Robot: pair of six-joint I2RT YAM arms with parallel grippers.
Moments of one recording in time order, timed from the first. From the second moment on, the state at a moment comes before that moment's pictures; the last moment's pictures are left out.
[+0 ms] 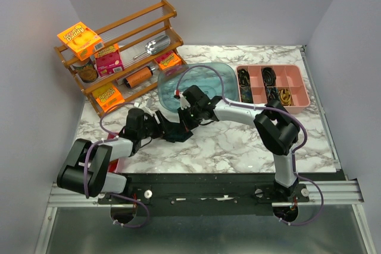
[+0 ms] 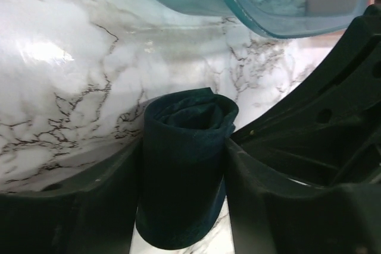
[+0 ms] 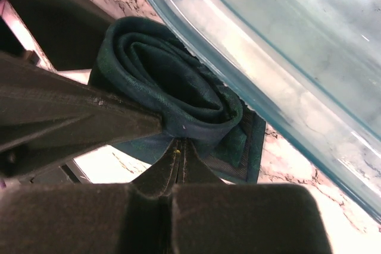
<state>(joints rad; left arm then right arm) -0.26 1.37 0.29 0.53 0.43 -0.74 0.84 2.00 1.36 -0.31 -0.36 0.33</state>
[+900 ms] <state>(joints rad) -0.26 1.00 0.33 0.32 0.47 -0.65 0.76 1.62 1.30 -0.31 -0.44 0.17</state>
